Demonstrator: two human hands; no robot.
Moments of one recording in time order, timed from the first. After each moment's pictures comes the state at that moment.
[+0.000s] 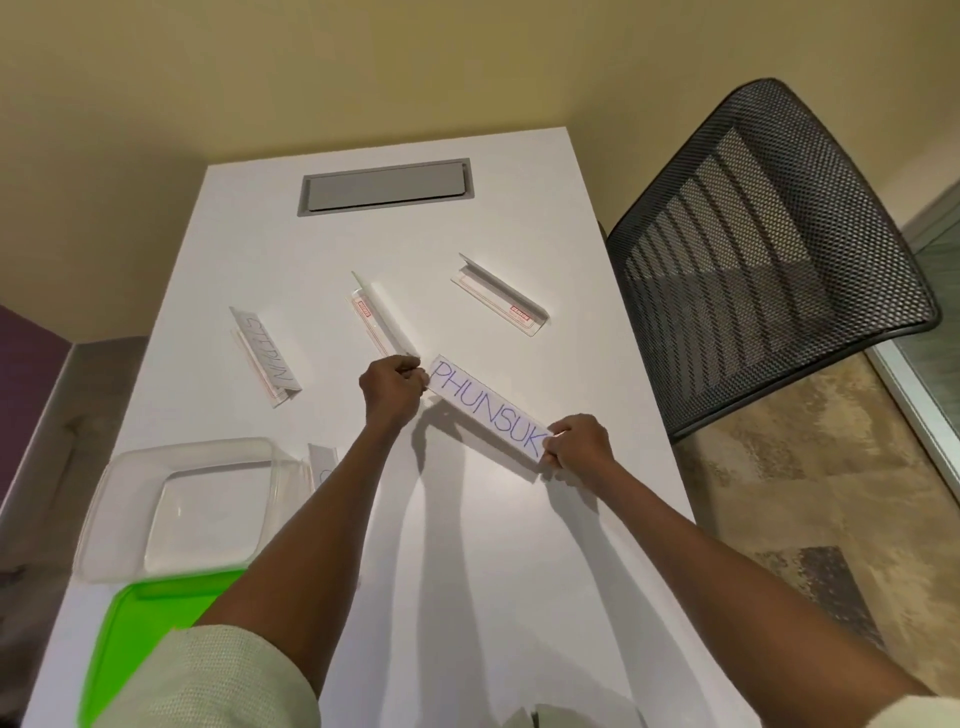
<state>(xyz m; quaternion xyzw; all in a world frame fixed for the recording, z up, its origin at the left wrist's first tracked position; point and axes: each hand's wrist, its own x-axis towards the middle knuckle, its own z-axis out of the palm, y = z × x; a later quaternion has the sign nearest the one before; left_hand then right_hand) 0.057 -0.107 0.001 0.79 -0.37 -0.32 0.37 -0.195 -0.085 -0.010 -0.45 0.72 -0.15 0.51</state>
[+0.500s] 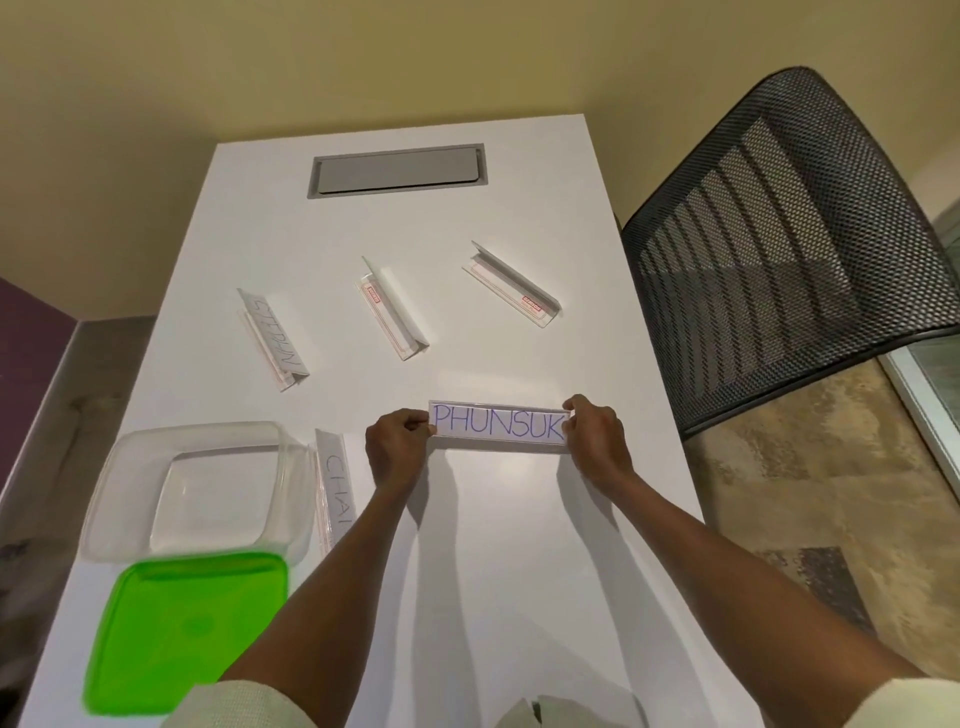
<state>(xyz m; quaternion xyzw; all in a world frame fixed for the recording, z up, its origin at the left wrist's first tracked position) 0.046 -0.034 -0.034 0.83 -0.35 -0.28 0.32 -0.199 -0.082 -0.025 -0.58 0.71 -0.15 0.38</state>
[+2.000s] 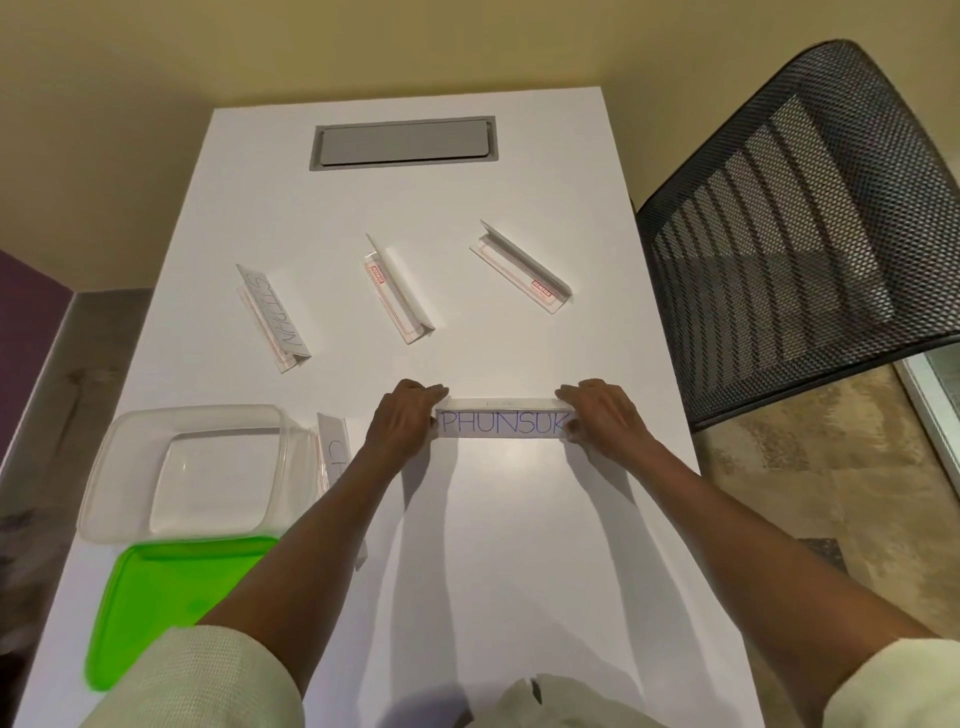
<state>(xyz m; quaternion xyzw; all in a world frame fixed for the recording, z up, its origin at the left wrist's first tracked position) 0.077 -0.048 -0.046 0.70 -0.69 -0.18 0.10 -0.222 -0.117 -0.064 -0.85 0.49 -0.03 0.17</state>
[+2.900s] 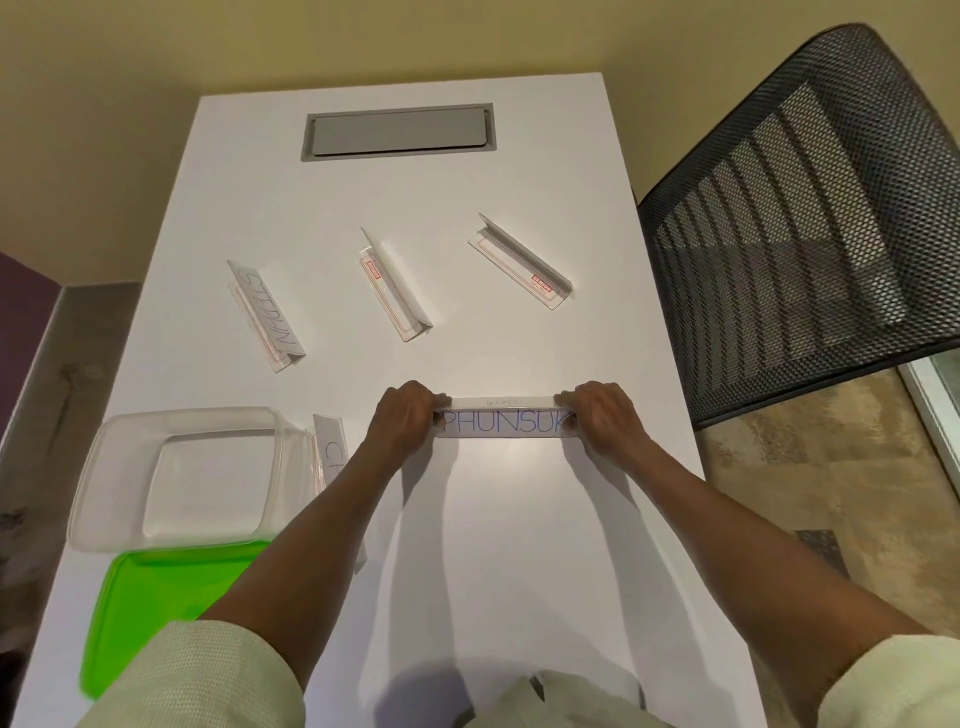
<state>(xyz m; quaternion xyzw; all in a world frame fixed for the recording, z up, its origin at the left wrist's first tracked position) 0.083 -0.063 -0.054 0.68 -0.71 -0.19 0.01 -0.214 -0.120 -0.064 -0.86 0.49 0.00 0.11</state>
